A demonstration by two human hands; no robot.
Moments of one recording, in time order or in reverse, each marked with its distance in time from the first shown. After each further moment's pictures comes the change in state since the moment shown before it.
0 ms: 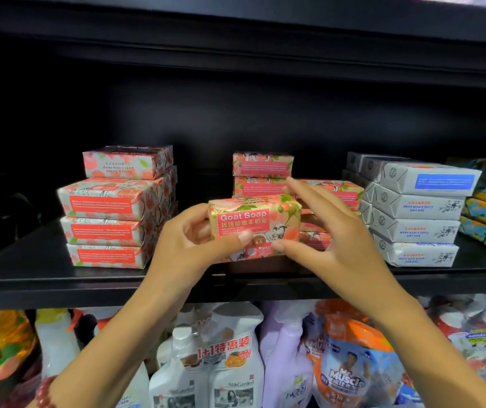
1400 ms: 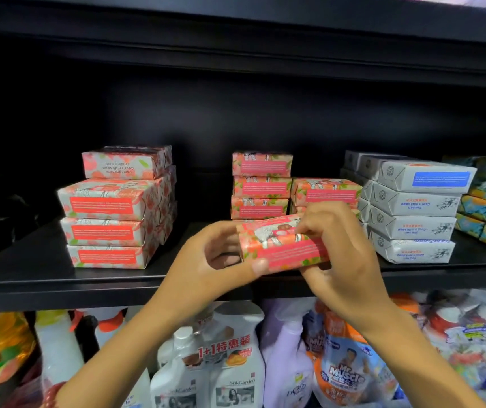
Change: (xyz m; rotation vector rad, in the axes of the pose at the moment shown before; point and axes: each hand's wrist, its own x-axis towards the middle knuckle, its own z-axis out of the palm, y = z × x) left_hand -0.011 -0.010 0.003 0.124 -0.203 -0.002; right_hand -0.017 0.014 0.012 -0.274 0.241 -0.336
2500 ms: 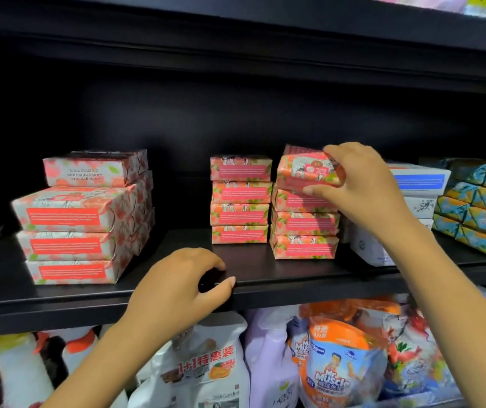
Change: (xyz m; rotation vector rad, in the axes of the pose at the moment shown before) left_hand 0.013 -0.033 -0.009 0.982 -0.048 0.063; right_hand 0.068 0.073 -0.037 -0.401 -0.295 0.487
